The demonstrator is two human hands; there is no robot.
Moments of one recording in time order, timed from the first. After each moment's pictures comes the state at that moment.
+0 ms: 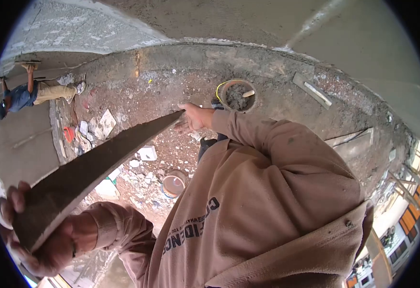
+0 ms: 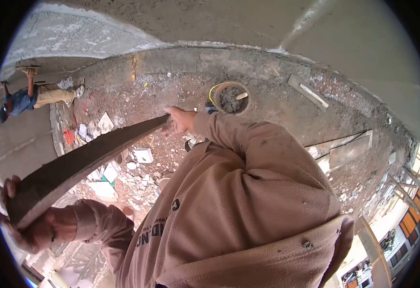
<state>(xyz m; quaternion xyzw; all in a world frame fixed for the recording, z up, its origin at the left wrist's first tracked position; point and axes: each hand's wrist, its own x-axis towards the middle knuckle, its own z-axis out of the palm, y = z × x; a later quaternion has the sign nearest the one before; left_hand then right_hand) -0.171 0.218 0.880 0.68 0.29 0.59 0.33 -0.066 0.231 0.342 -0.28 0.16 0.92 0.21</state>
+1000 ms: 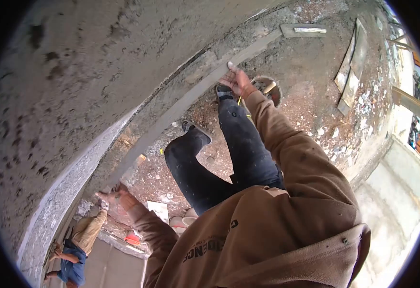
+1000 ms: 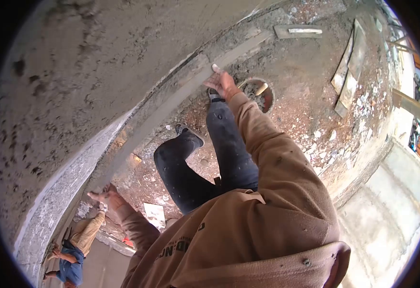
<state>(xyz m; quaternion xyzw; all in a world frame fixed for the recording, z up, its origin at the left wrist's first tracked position) -0.350 0.846 0.227 0.32 0.55 0.53 0.55 0.130 0.460 0.062 -0.44 0.31 0.41 0.74</state>
